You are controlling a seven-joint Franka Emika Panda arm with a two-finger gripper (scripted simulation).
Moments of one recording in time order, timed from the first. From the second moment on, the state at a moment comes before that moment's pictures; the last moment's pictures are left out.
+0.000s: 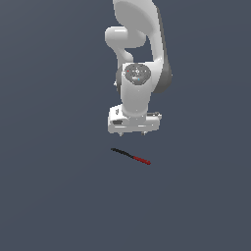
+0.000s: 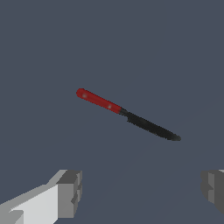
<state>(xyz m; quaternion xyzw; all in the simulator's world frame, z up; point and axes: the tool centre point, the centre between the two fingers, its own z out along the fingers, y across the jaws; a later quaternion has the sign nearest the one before) -0.012 0.031 0.153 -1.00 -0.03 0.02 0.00</state>
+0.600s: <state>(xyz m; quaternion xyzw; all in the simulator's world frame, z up) -0.005 0.019 0.161 -1.00 -0.01 0.01 0.00</state>
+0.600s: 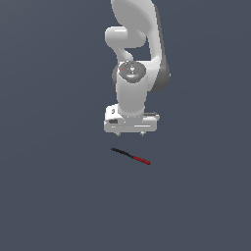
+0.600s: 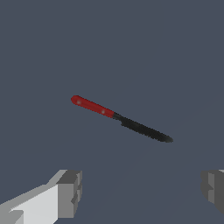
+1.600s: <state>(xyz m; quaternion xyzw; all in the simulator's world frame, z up) 0.001 0.018 0.142 -0.99 -0.12 0.01 0.00</state>
